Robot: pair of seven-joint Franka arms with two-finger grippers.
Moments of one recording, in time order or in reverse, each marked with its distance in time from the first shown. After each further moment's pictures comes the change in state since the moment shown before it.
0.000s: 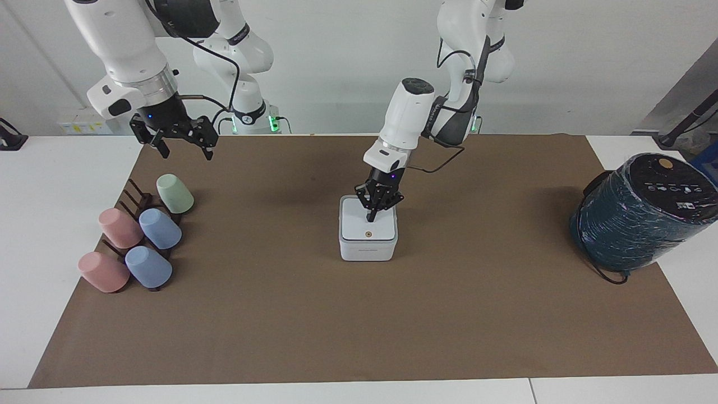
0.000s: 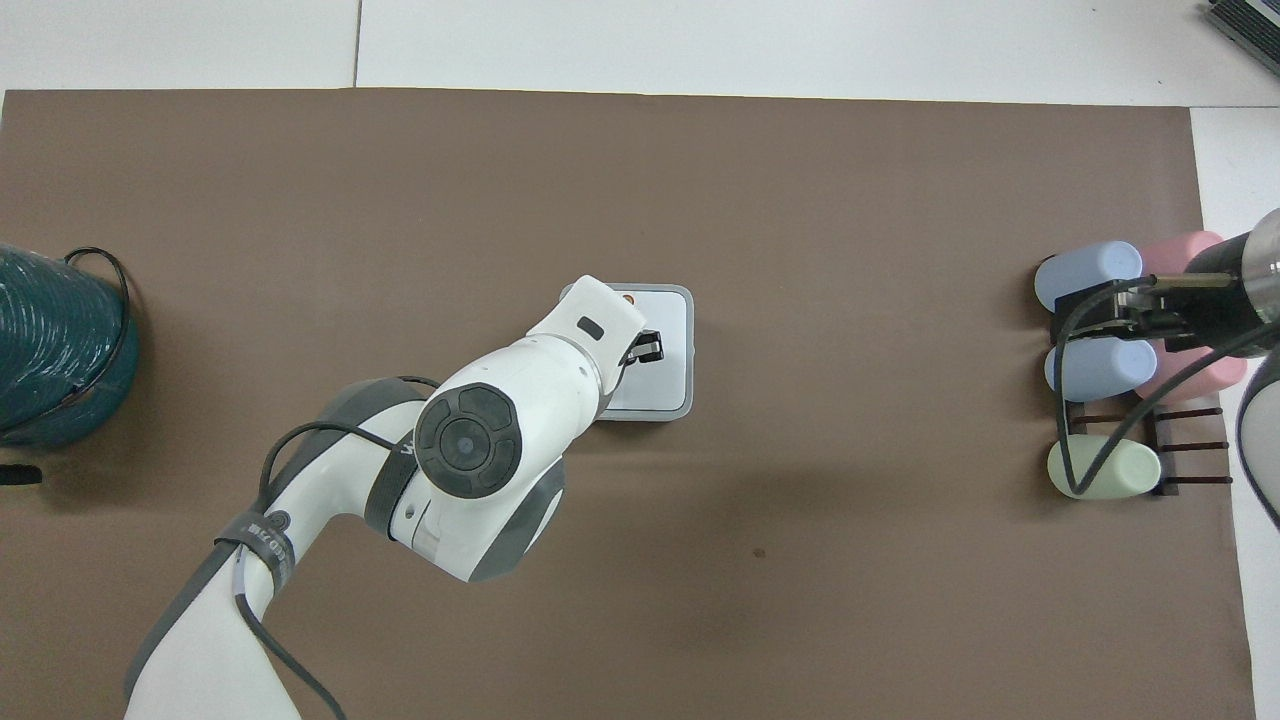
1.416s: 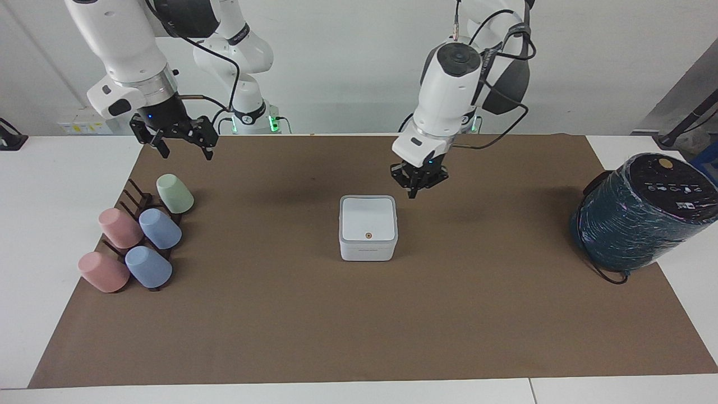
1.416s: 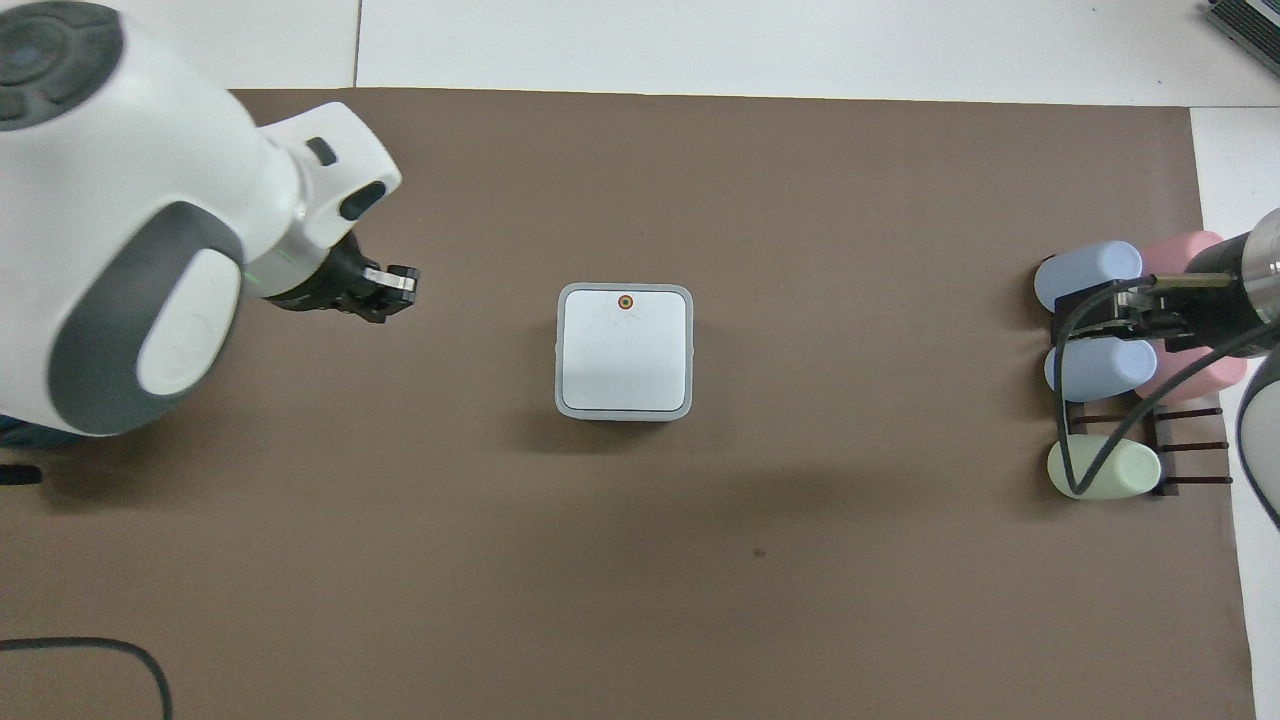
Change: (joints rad) left arm 0.331 -0.054 0.027 0.515 0.001 -1.085 0.551; right arm 0.000 0.000 0.000 0.000 0.000 0.000 0.000
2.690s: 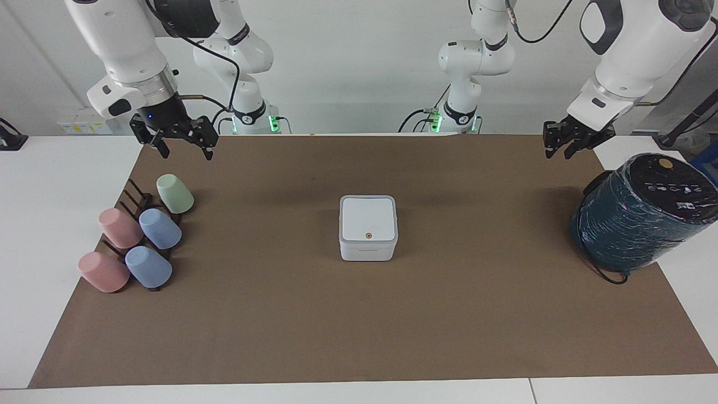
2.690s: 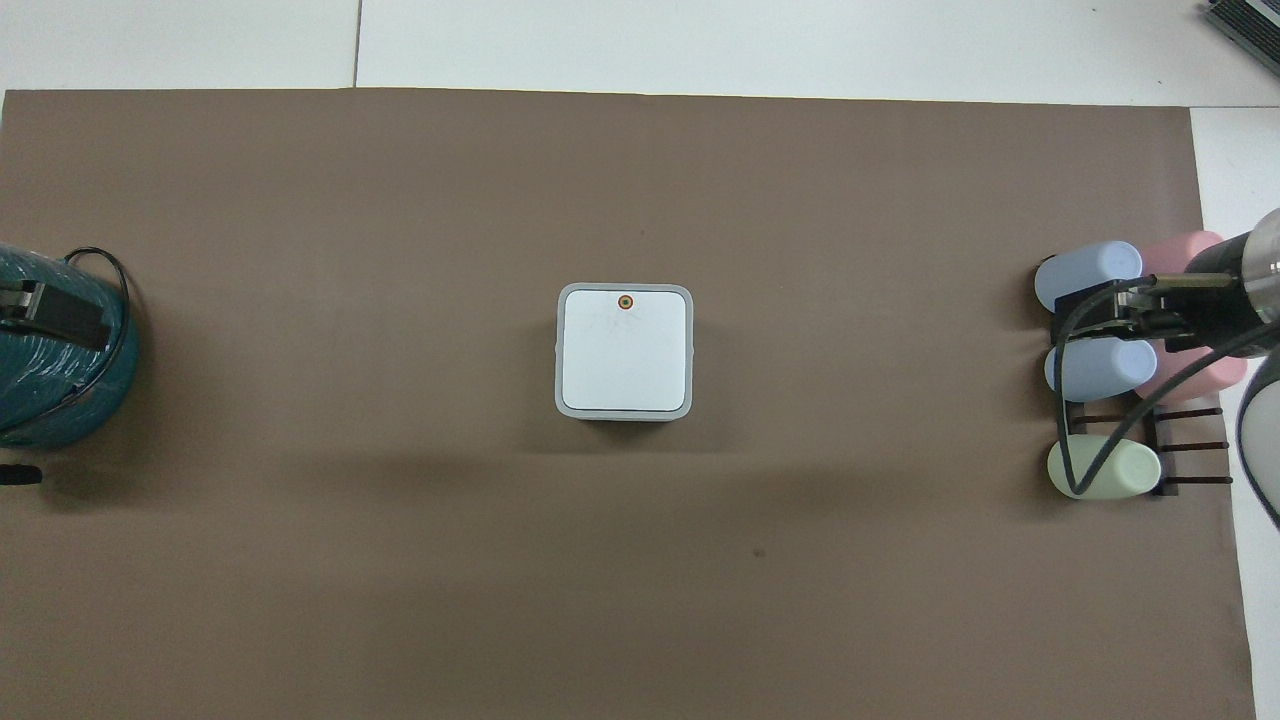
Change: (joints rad) left arm 0.313 -0.109 -0.017 -0.010 0.114 -0.116 0.301; right arm 0.000 0.000 0.000 0.000 0.000 0.000 0.000
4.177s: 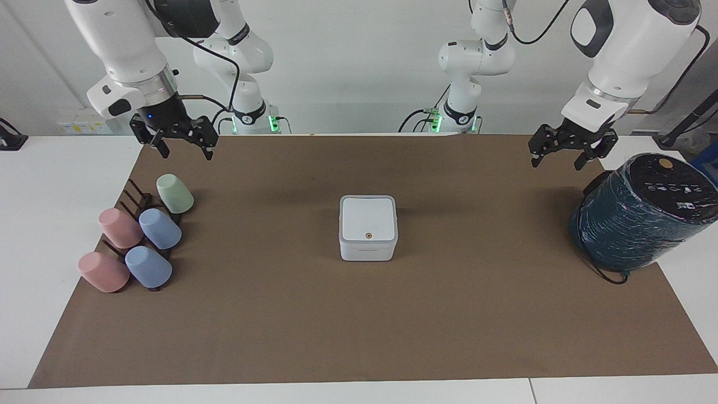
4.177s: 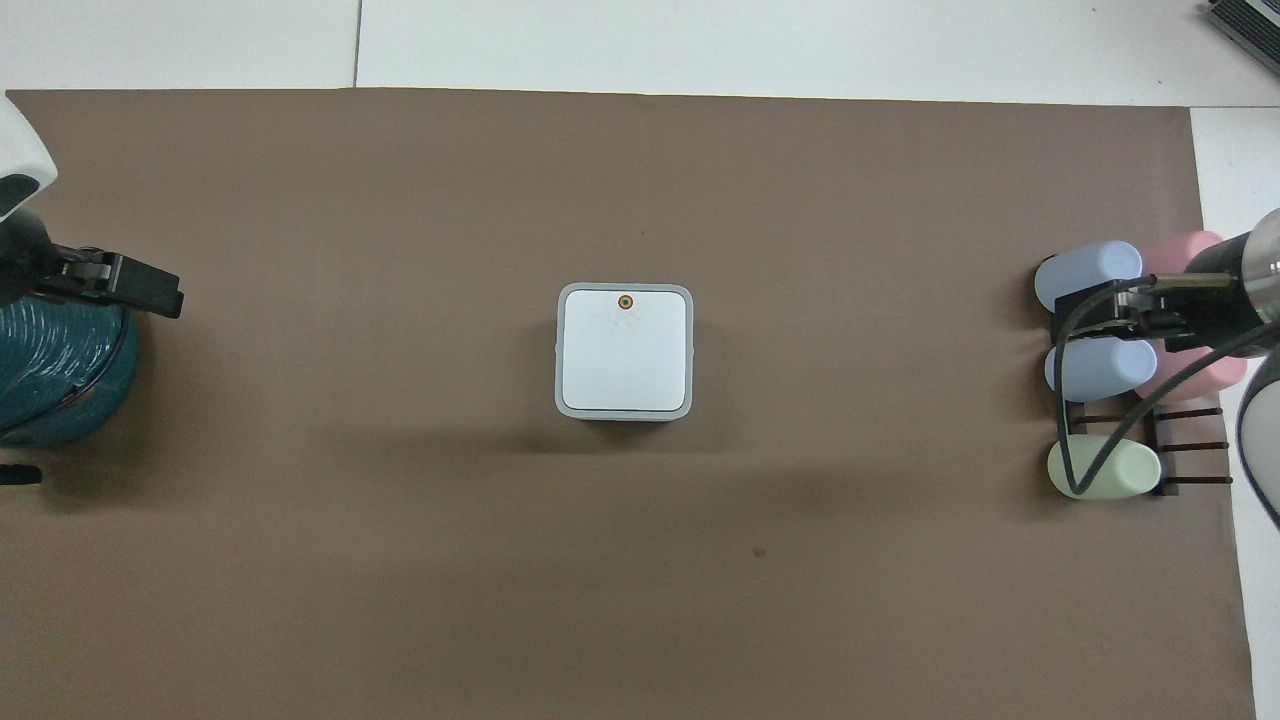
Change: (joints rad) left arm -0.056 -0.002 -0.004 -0.037 -0.038 0.104 -0.066; right arm 0.000 0.000 0.000 0.000 0.000 0.000 0.000
